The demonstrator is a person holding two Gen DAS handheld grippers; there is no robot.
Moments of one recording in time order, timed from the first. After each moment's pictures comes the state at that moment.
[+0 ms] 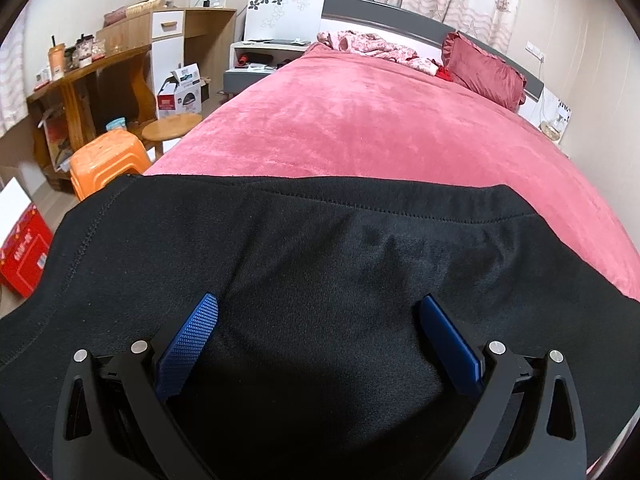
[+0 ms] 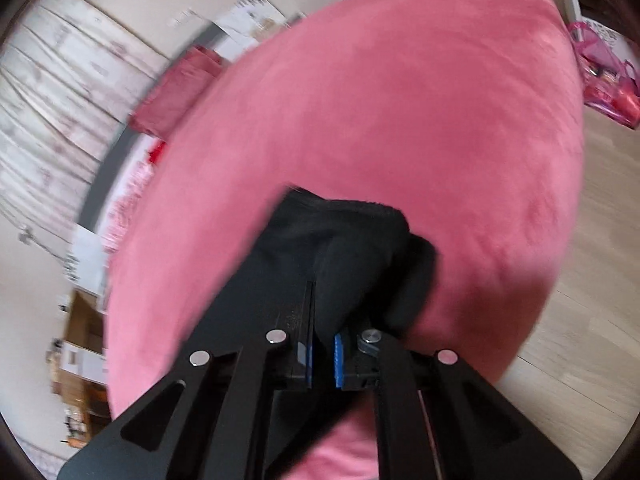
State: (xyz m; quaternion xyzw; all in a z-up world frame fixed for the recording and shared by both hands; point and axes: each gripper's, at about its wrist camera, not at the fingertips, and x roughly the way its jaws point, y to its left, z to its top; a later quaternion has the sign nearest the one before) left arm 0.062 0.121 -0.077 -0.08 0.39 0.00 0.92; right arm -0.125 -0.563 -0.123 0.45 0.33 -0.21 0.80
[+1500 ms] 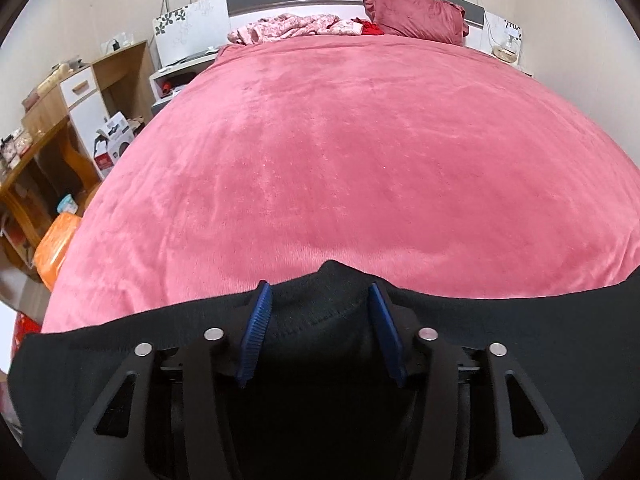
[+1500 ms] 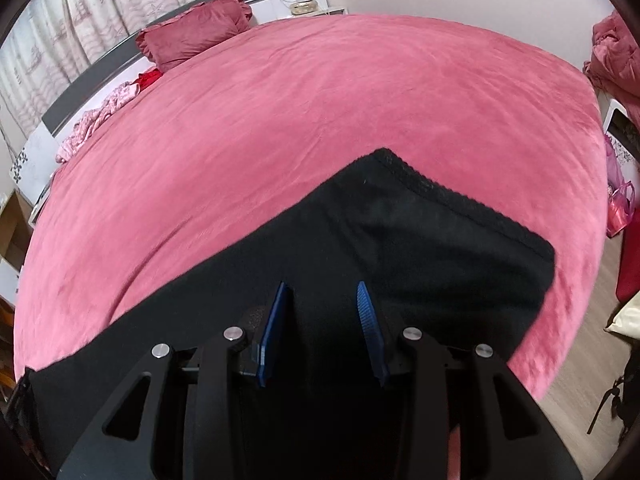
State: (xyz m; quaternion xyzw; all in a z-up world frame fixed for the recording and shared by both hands) left arm 0.164 0.000 -0.075 0.06 0.42 -0.08 0.90; right arm -0.047 -0.479 -0.112 0.26 0.39 -0.25 0.85
